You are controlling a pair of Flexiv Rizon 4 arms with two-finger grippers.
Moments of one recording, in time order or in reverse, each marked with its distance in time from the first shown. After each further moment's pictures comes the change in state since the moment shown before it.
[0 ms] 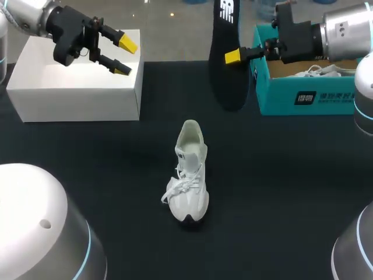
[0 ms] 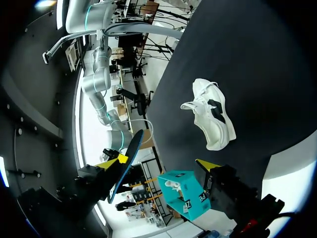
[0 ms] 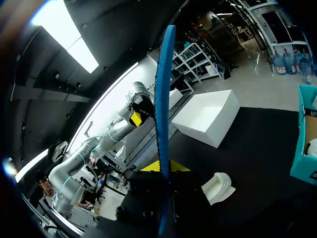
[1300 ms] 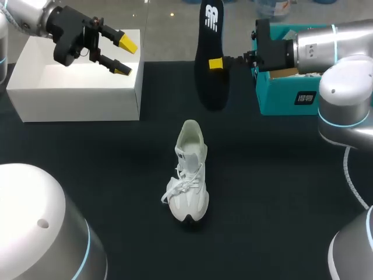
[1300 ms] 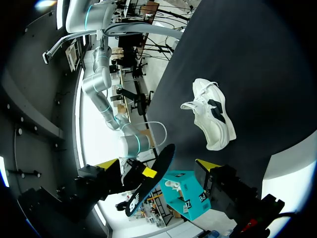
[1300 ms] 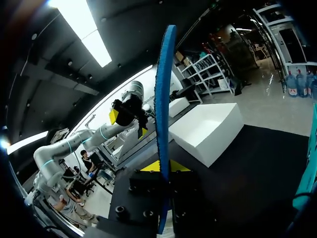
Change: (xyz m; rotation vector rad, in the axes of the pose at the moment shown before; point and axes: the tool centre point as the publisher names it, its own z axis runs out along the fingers) left arm 0.000 0.000 0.000 0.000 -0.001 0.000; right arm -0.075 0.006 0.058 -0.082 0.062 -0.171
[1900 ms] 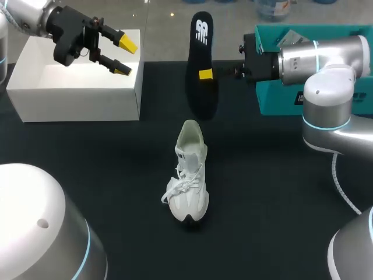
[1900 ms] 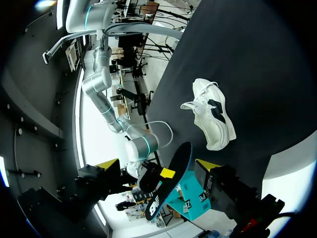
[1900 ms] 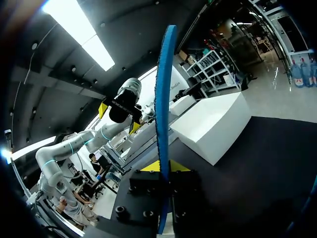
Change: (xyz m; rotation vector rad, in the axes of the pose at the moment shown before) left arm 0.000 0.000 0.000 0.000 0.000 0.000; right arm -0.026 -0.022 0.031 -0.002 0.076 0.059
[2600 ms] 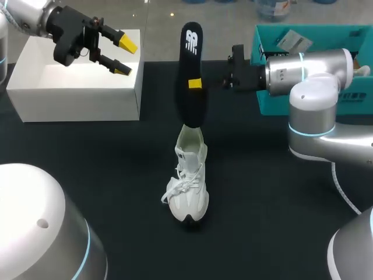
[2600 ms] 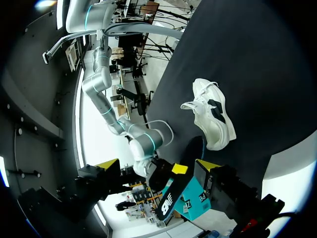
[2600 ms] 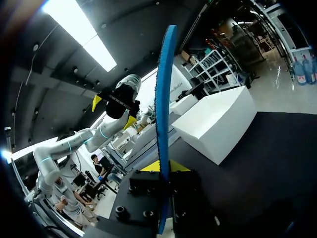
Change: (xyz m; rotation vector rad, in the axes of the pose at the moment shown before) left arm 0.000 0.000 0.000 0.000 0.000 0.000; right arm -0.009 -0.023 0.036 -0.016 0.032 0.004
